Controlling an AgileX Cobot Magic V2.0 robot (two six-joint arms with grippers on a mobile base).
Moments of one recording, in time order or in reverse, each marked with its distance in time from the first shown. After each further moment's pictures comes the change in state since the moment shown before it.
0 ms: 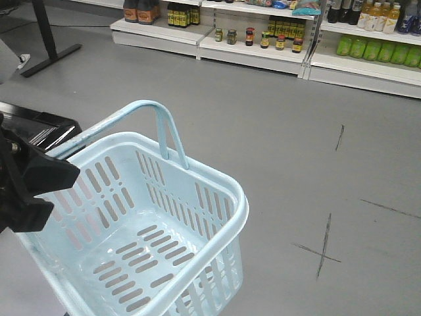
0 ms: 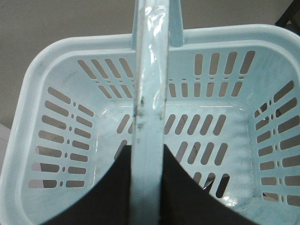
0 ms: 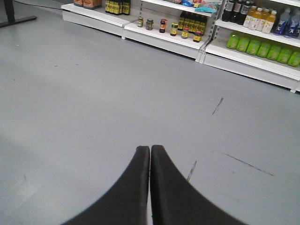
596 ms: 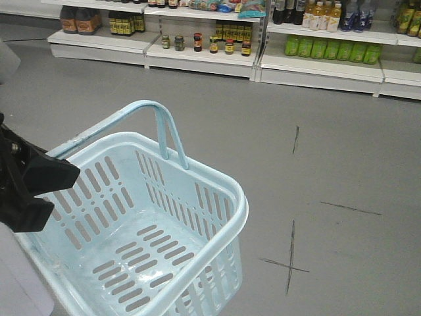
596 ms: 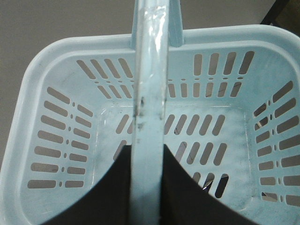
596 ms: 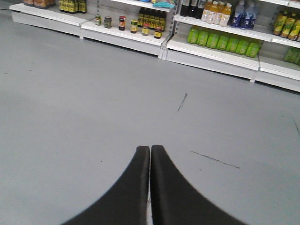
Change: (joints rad) left arm 0.000 0.000 0.000 0.000 0.000 0.000; right arm 0.000 0.000 0.000 0.000 0.000 0.000
